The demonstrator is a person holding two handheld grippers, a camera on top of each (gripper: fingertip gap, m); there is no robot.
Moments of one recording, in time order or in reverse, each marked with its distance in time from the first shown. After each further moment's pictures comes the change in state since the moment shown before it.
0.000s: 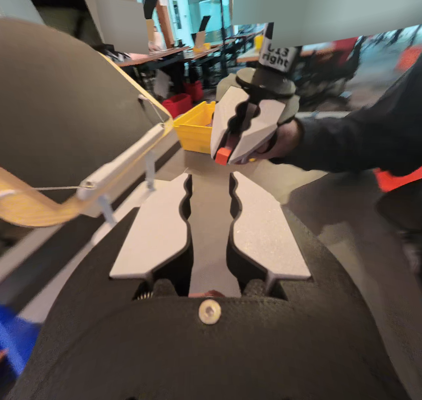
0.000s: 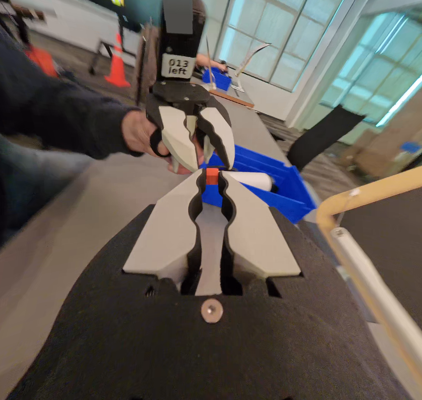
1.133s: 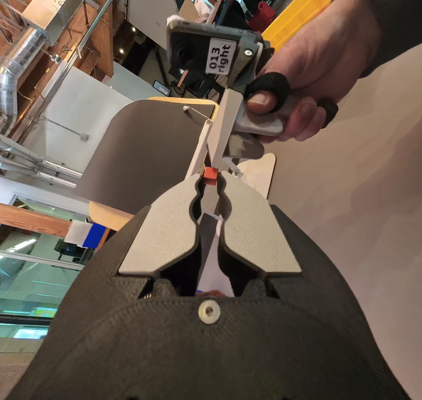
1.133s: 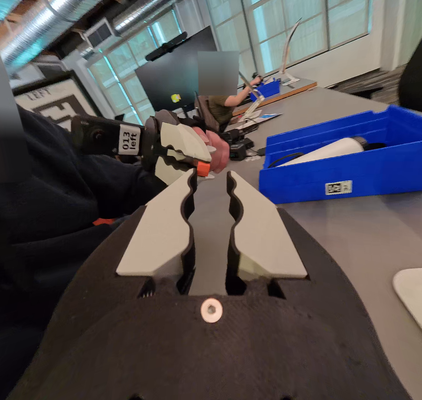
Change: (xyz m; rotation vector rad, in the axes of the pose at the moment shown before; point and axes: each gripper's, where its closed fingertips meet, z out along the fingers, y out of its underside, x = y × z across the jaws) left arm 0.007 -0.001 0.017 -0.198 -0.331 0.760; right arm 0.006 0.014 -0.004 0.137 -0.192 0.621
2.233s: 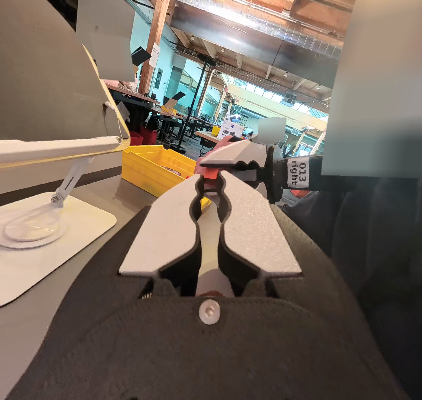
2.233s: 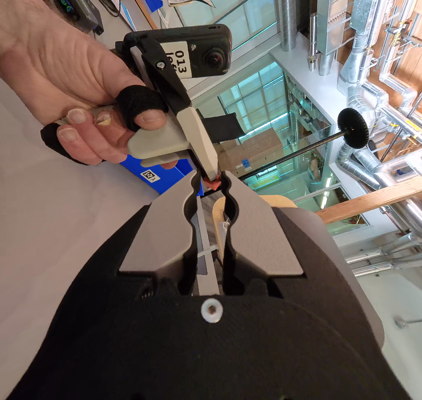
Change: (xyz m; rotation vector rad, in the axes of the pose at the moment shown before) left arm -0.006 -0.021 0.004 0.488 0.421 -1.325; right arm -0.006 -0.014 0.006 -0.319 0.613 -1.390
